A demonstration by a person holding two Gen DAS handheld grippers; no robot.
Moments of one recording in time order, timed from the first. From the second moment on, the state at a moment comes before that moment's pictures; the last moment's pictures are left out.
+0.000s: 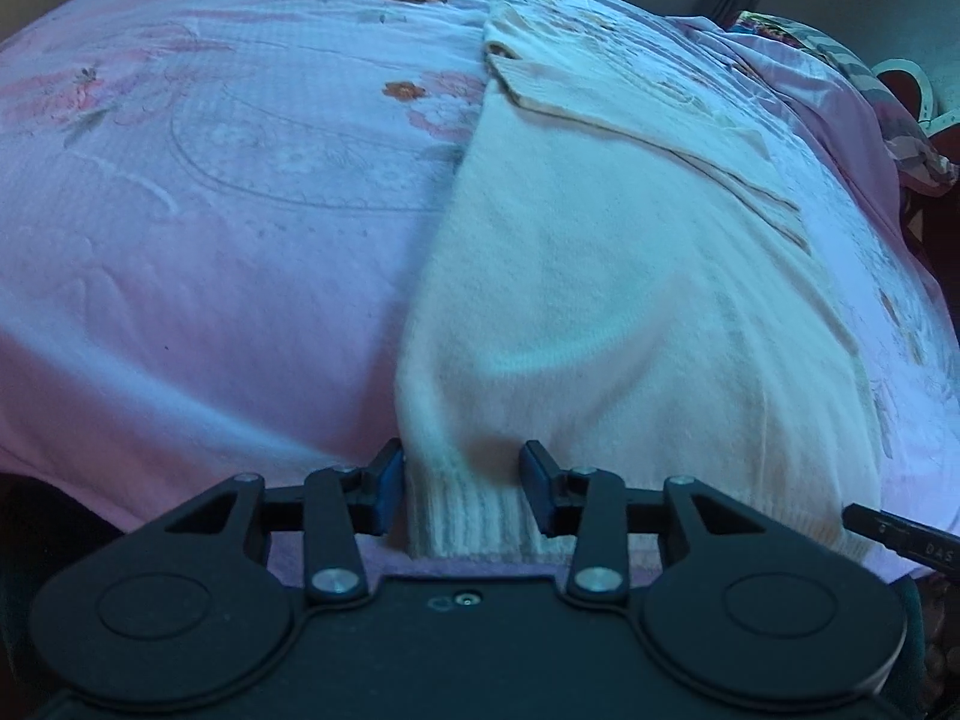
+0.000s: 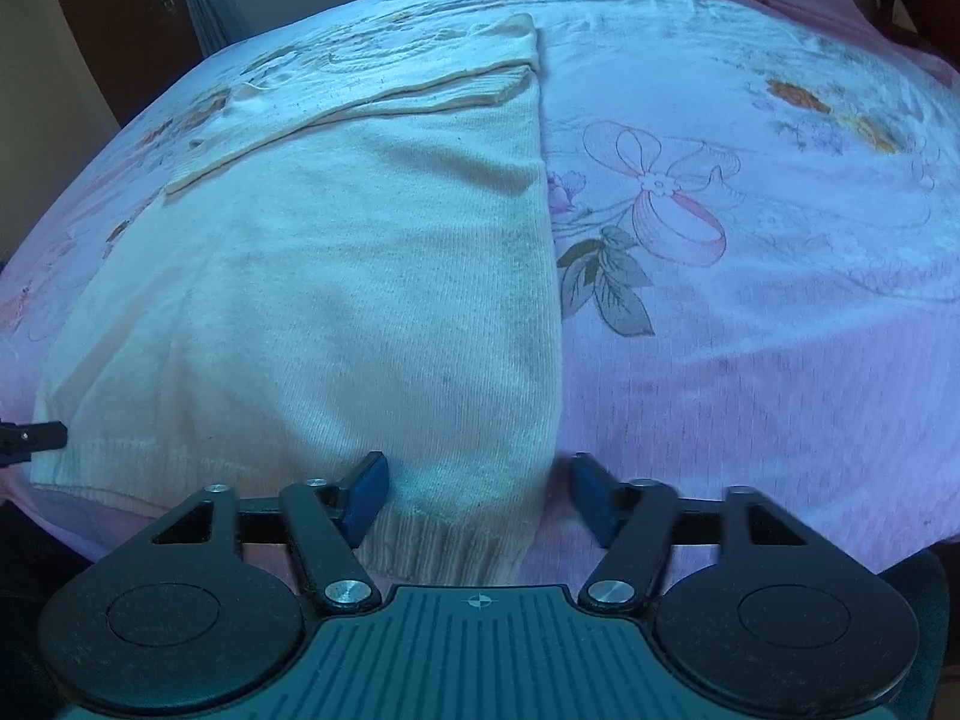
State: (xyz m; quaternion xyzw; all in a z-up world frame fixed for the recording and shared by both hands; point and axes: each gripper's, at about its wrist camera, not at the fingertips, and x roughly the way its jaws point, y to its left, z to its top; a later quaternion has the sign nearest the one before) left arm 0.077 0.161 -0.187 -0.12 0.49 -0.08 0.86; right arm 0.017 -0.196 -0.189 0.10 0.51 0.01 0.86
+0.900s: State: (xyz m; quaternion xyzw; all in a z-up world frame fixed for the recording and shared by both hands) left arm 0.194 0.138 -0.121 -0.18 0.41 -0.14 0.88; right arm 0.120 -0.228 -0.146 0.26 0.44 0.06 0.86
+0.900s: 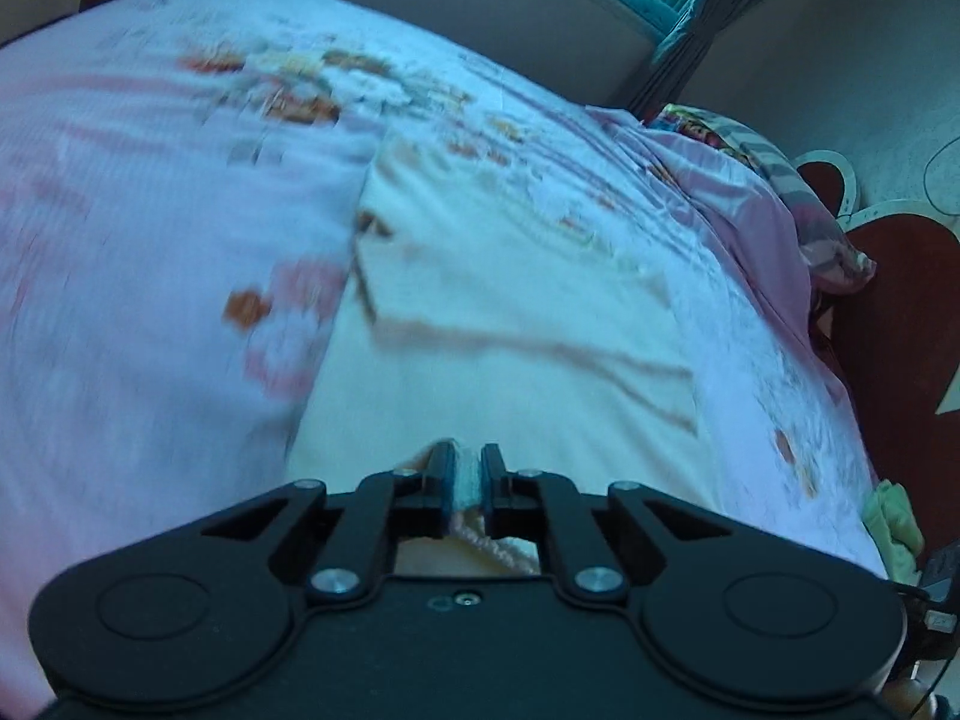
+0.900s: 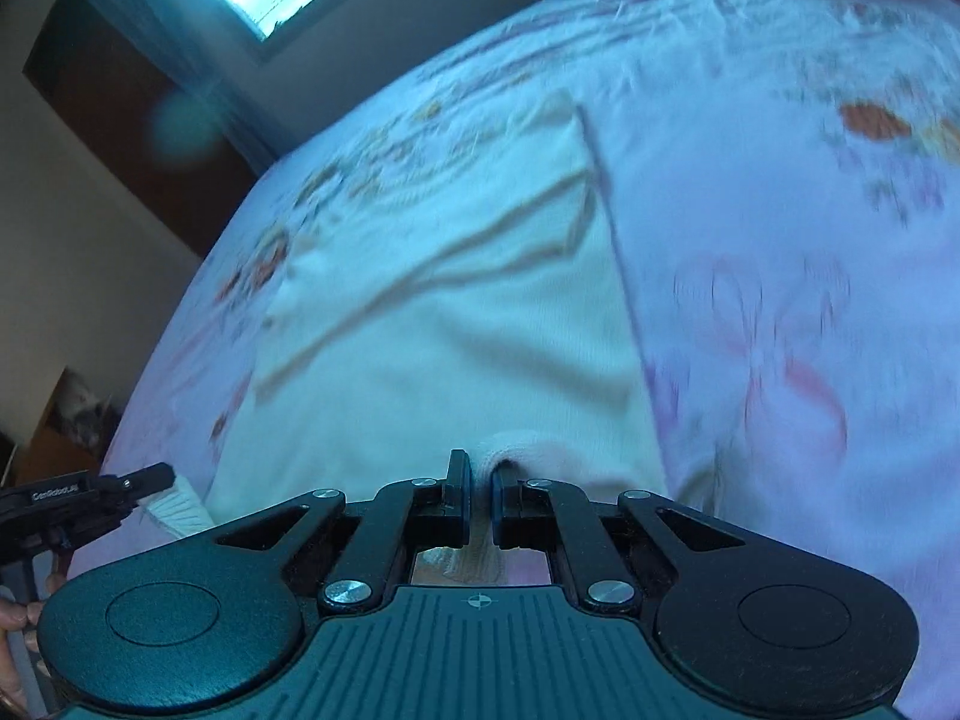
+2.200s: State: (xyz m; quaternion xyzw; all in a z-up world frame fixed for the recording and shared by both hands) left arm 0.269 0.108 -0.144 -0.07 0.41 -0.16 0.90; right arm 0.248 -0.224 -0.187 0.10 0.44 0.07 0.89
